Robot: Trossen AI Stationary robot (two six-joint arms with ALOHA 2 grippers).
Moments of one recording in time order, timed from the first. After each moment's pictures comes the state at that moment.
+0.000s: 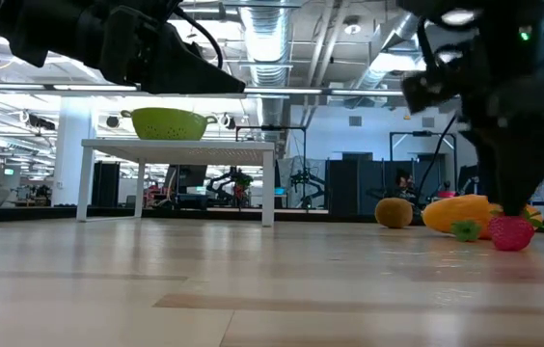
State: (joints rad) left arm -0.30 1.44 0.52 0.66 -0.41 0.25; right arm 0.46 1.80 1.16 -1.04 0.19 0.83
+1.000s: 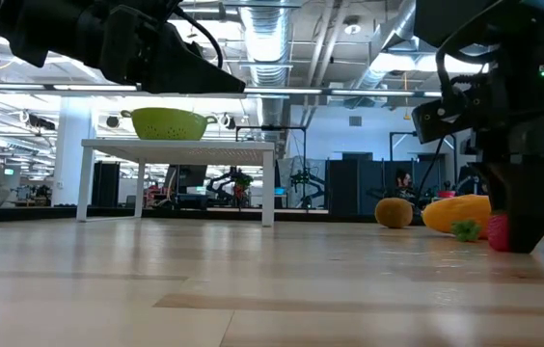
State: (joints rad) left arm -0.30 1.44 0.51 0.67 -0.41 0.25; right arm 0.46 1.80 1.01 -0.81 0.17 0.78
